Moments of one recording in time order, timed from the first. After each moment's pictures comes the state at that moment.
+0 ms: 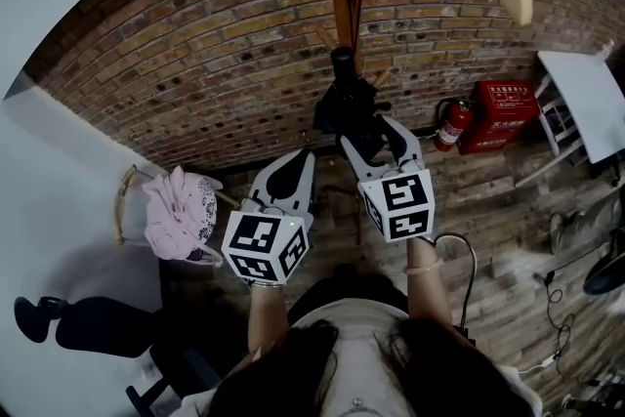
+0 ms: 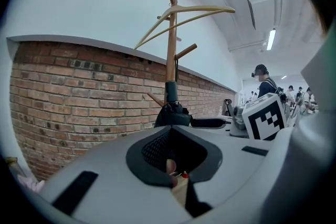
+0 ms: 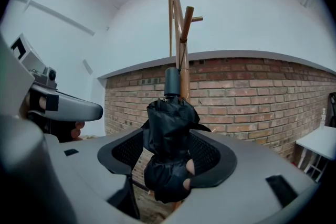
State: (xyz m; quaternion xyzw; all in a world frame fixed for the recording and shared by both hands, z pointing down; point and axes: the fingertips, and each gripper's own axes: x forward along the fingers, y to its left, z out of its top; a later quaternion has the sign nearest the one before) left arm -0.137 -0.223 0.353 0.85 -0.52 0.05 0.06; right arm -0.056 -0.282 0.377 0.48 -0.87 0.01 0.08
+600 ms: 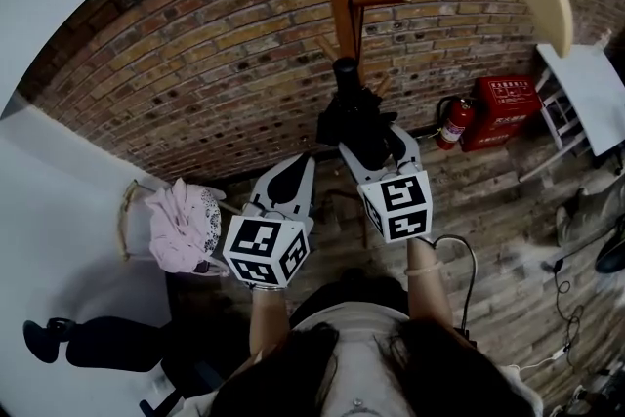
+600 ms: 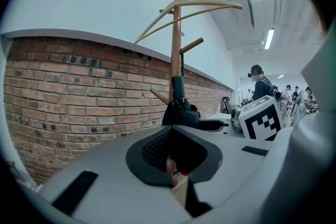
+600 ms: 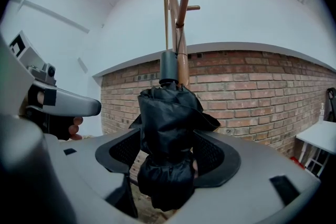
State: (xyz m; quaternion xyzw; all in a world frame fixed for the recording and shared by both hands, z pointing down) left arm -0.147 -0.249 0.363 0.86 -0.50 0.06 0.07; right arm -0.065 -0.308 0.397 0.49 -0.87 0.03 0.08
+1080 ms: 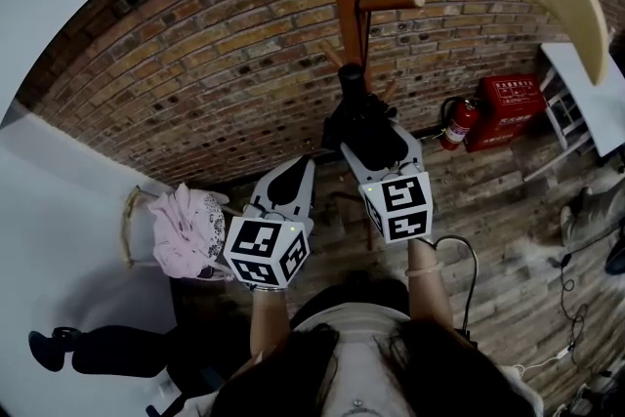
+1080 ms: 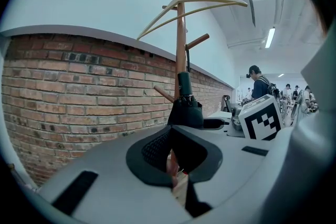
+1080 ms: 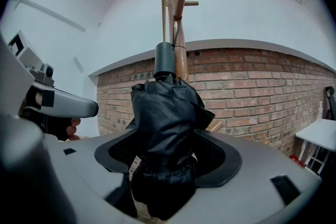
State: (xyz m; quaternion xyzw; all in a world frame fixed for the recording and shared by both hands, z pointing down) left arm -0.158 -0.271 0.369 0.86 -0.50 0.07 0.07; right arm -0.072 -0.331 0.401 0.50 -0.86 0.03 0.08
